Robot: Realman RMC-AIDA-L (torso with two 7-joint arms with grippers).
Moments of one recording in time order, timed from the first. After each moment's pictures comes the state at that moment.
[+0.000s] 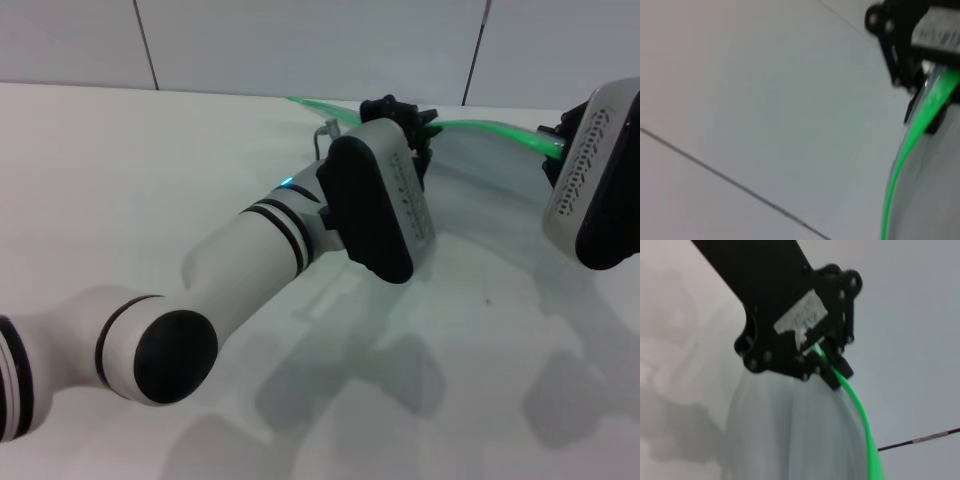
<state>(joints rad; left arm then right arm) -0.65 -2.04 -0.69 -0.89 1.85 0.44 1.42 0.23 2.02 -1.81 -1.73 -2.90 -0.84 2.18</state>
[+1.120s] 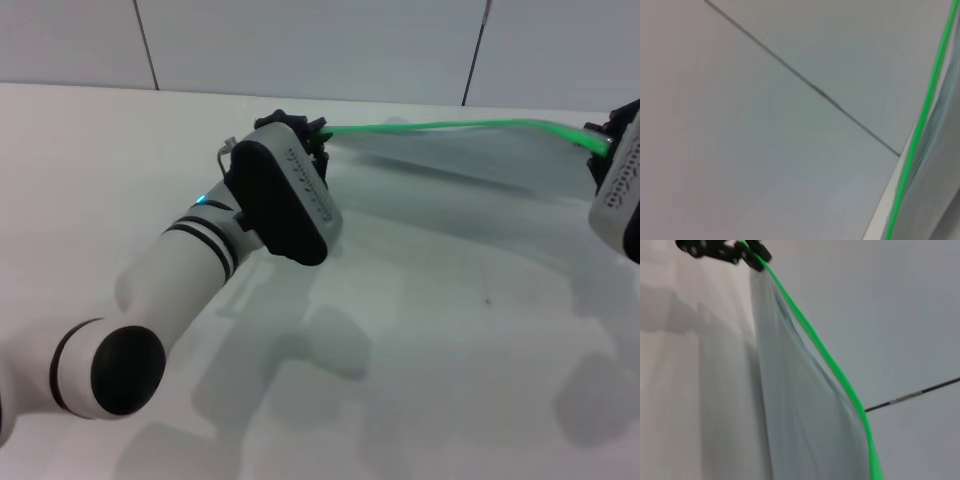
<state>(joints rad) -0.60 -2.03 -0.71 -0.74 1.78 0.53 1.34 0.17 2.03 -1.76 -1.77 -2.90 -0.84 2.16</state>
